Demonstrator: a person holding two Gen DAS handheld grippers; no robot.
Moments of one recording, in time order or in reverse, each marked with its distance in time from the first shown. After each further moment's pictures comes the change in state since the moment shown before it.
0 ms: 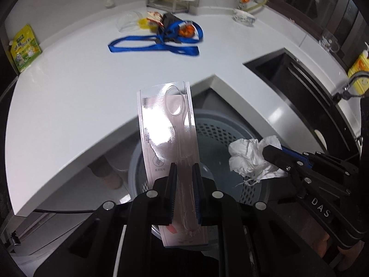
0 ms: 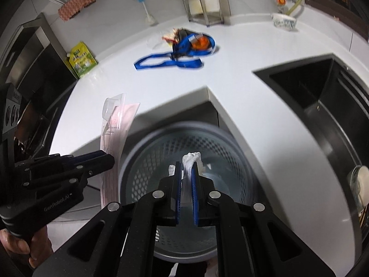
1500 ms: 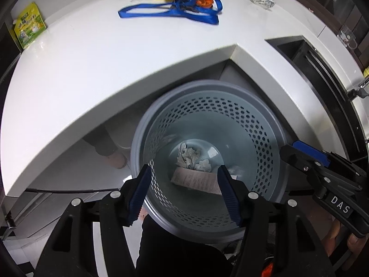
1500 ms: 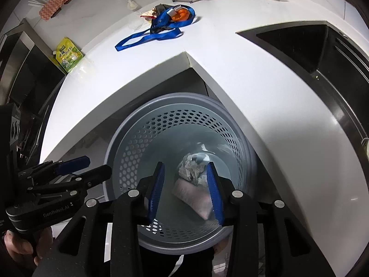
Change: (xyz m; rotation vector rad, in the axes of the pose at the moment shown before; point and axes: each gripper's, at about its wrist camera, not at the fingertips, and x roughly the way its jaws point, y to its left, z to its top) left arm 0.027 0.014 -0.016 -0.071 0.098 0.054; right arm 0.017 -0.025 -0.014 0.072 0.078 0.011
